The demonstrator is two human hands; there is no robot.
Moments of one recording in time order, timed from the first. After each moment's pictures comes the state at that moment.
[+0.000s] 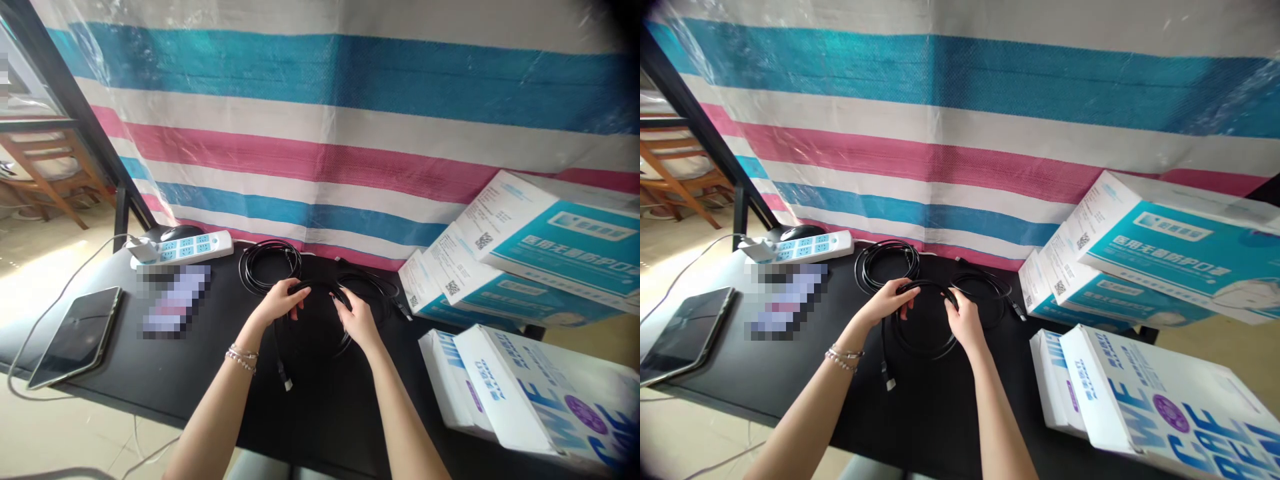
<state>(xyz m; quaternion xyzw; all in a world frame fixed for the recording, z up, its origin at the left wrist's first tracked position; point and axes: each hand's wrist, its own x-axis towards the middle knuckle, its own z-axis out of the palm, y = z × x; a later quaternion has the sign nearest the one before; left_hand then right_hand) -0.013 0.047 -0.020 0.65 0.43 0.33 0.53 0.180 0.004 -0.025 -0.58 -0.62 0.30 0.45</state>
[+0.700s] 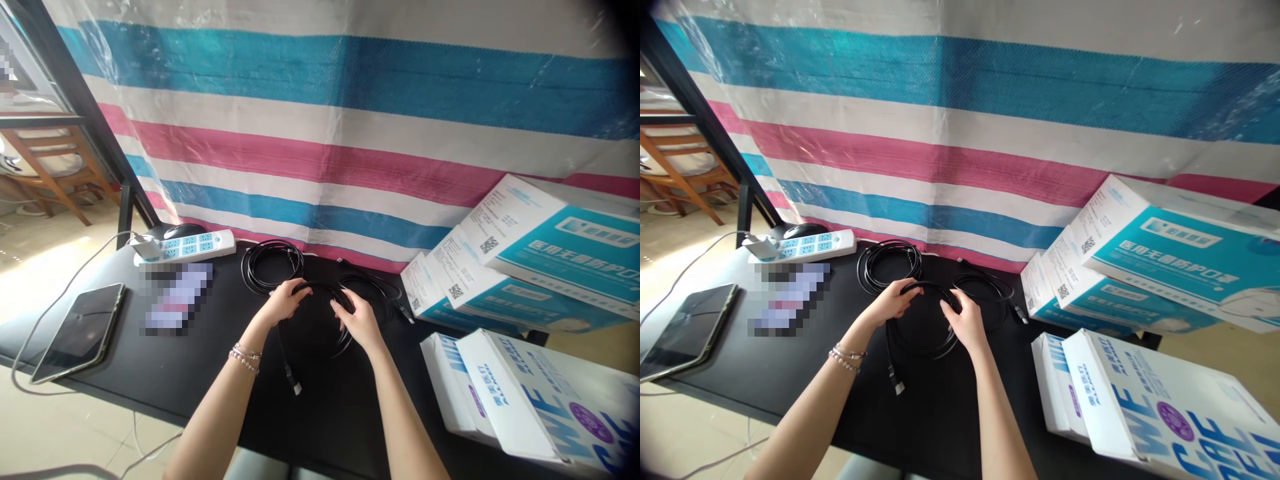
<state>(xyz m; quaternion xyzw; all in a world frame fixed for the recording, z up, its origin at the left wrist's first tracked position) -0.008 0.046 -0.023 0.60 0.47 0.34 0.55 0.179 0.003 -0.021 -0.60 -0.59 0.34 0.41</state>
